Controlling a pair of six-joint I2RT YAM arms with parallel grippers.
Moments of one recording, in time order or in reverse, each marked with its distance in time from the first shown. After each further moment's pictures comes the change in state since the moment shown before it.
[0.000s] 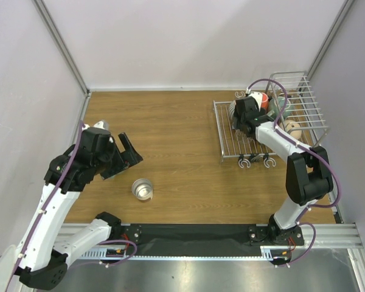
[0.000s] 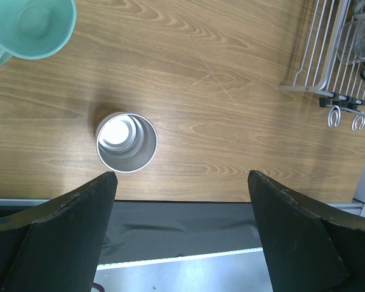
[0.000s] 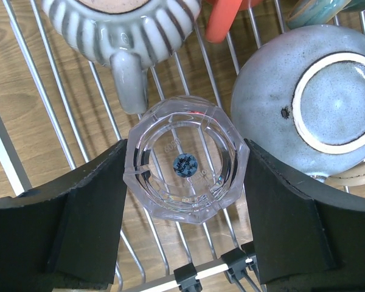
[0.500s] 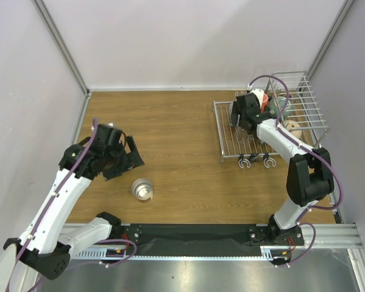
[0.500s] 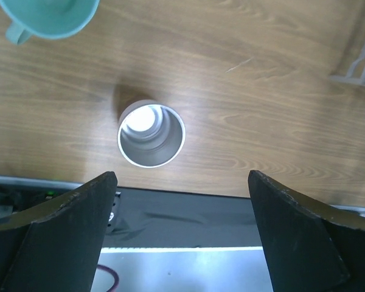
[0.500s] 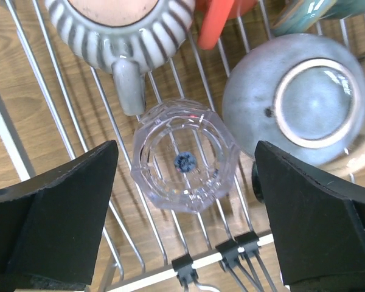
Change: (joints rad) left arm 0.000 0.096 -0.022 -0.039 -0.023 0.011; right arm 0.002 -0.006 0.051 -0.065 0.011 0.001
